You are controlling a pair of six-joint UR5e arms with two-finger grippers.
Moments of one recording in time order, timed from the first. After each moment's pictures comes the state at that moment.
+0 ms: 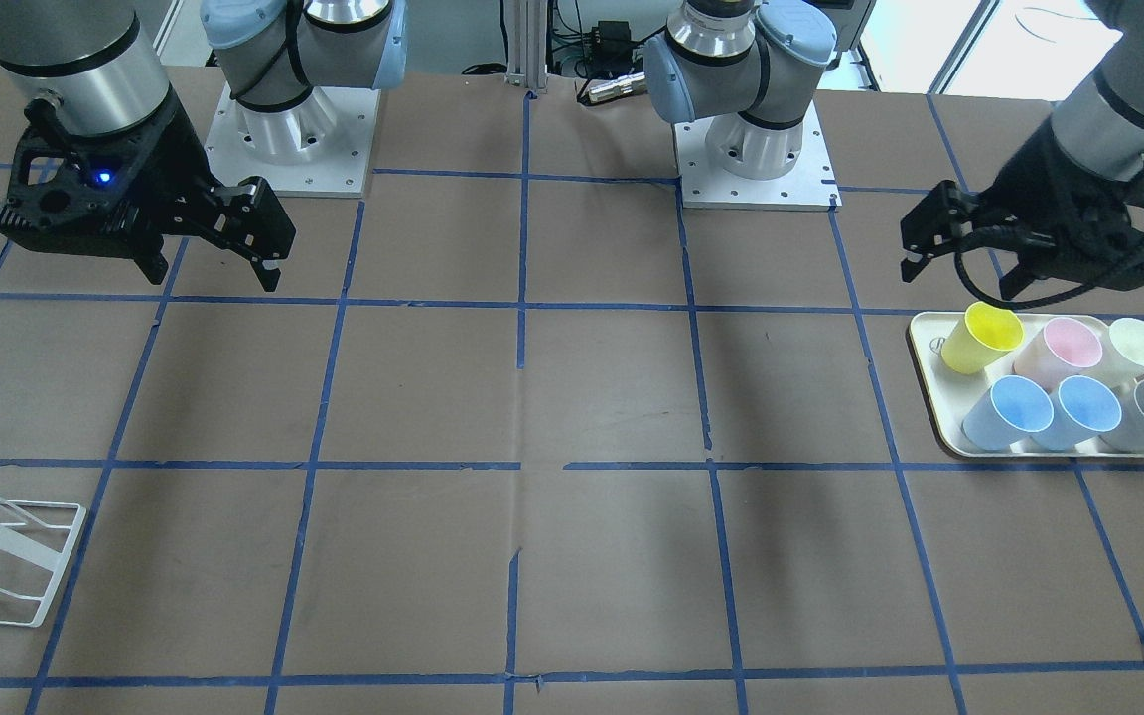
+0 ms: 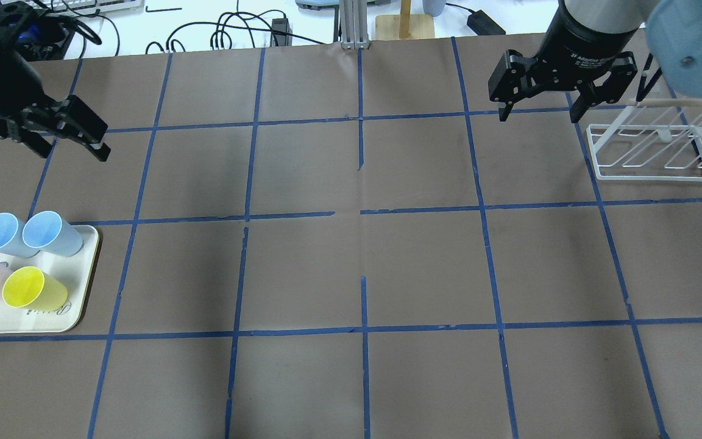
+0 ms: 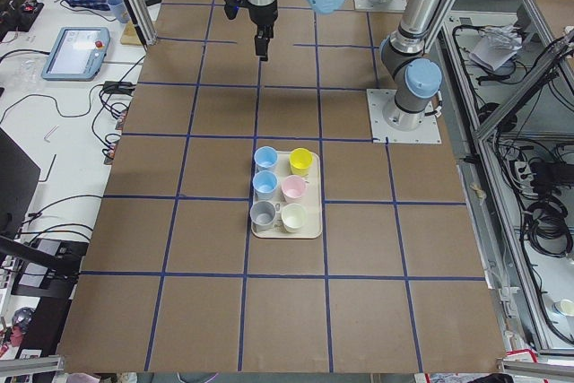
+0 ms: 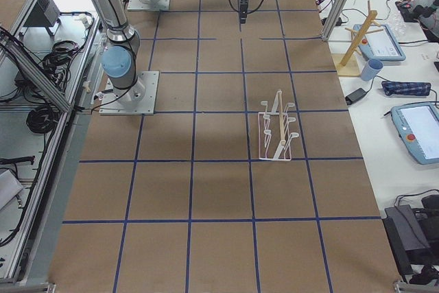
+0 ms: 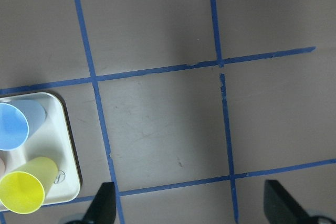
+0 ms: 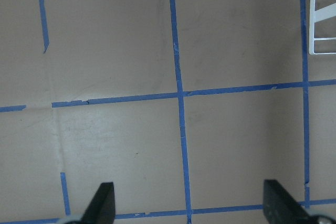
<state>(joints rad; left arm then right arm) -1.22 -1.60 -1.56 -1.62 1.54 0.54 1.56 -1.54 1.53 -1.62 -1.55 0.06</state>
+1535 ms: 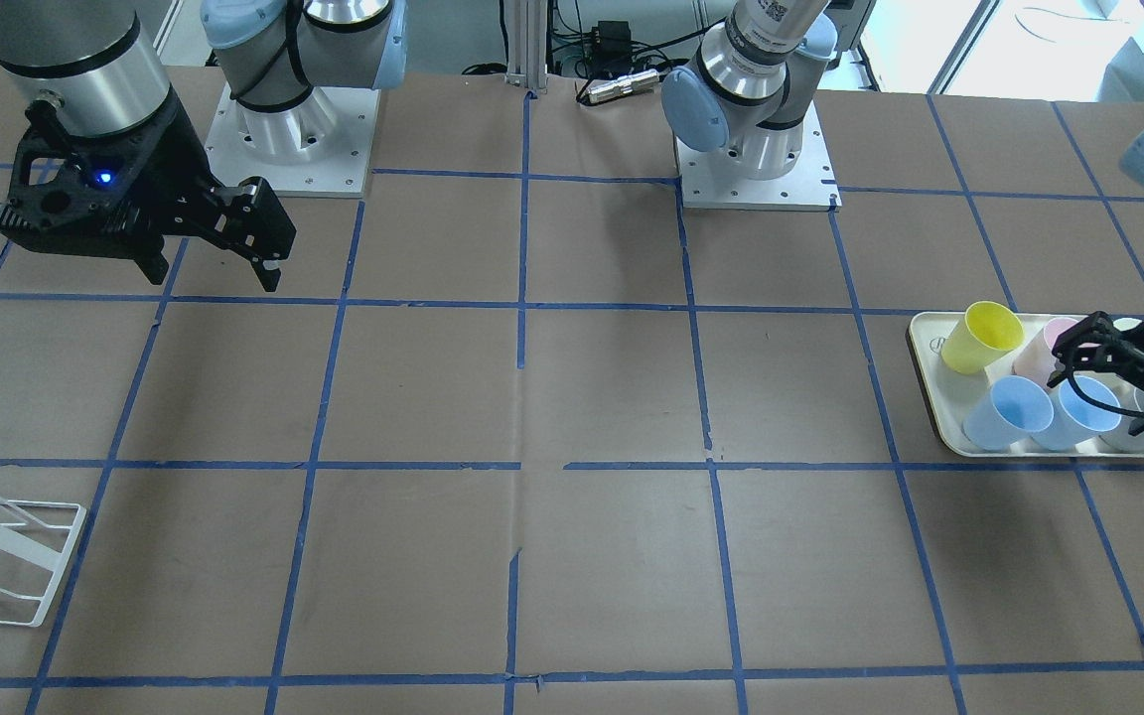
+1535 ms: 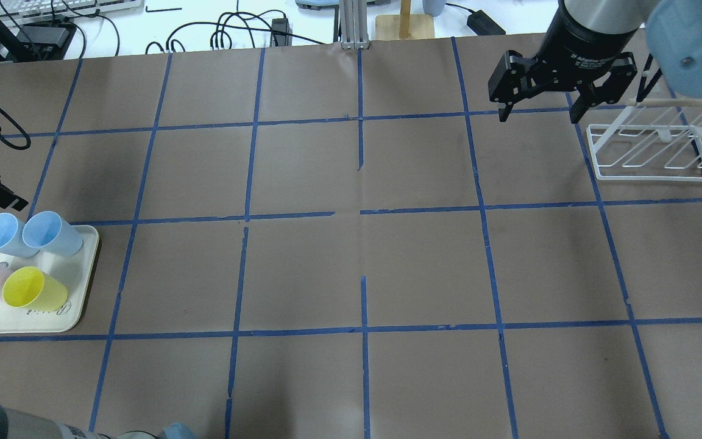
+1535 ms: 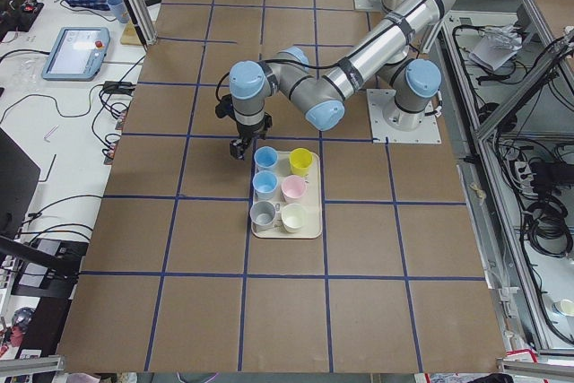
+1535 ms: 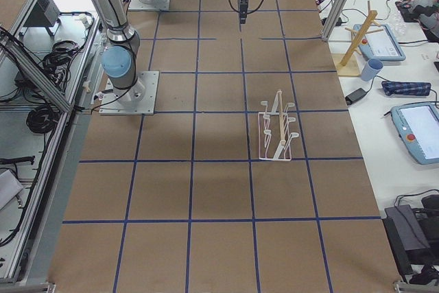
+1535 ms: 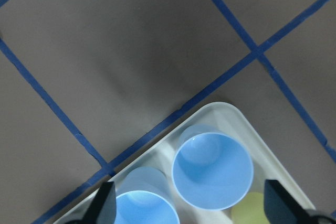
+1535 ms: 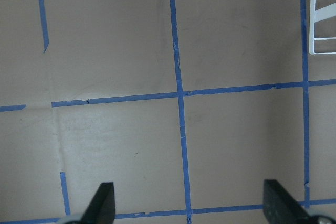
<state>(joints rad) -0.90 -1.87 -1.69 -1.14 1.55 1.36 1.56 -1.54 1.53 -1.62 -1.55 0.06</state>
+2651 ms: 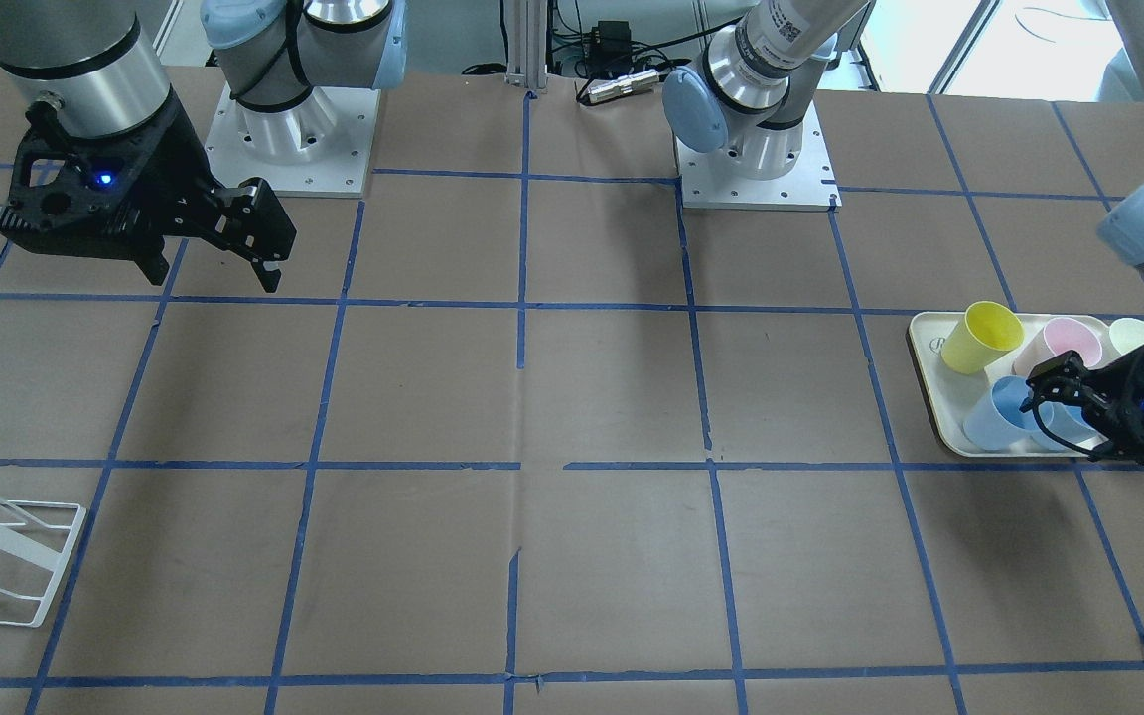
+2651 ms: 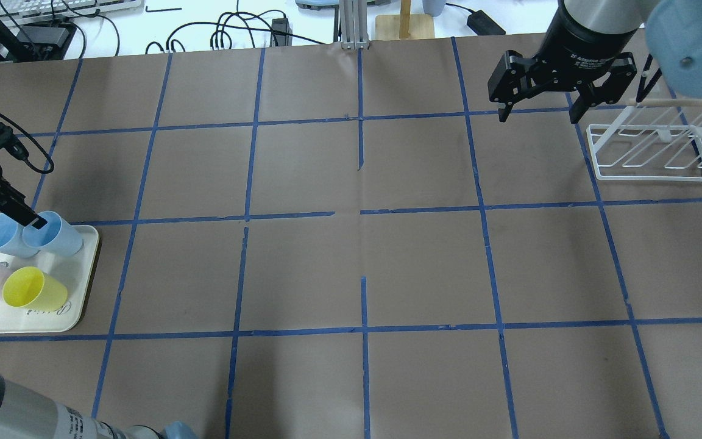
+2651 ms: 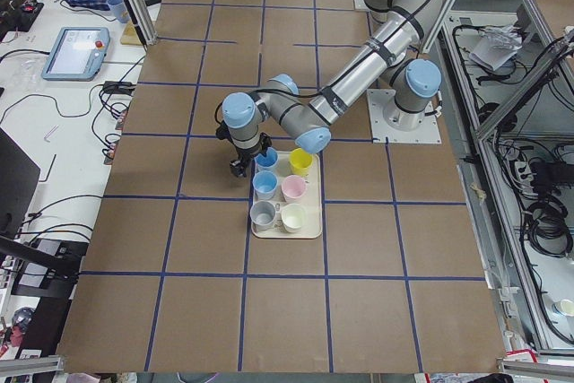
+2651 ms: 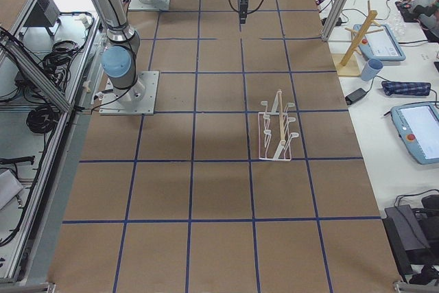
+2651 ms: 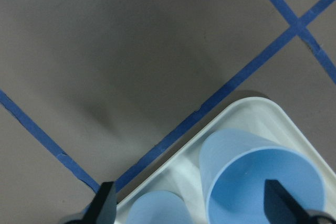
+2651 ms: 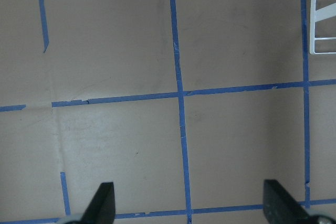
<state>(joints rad) -0.90 -1.99 -1.69 -1.10 1.59 1.40 1.56 -1.53 1.53 -1.62 -1.55 0.06</state>
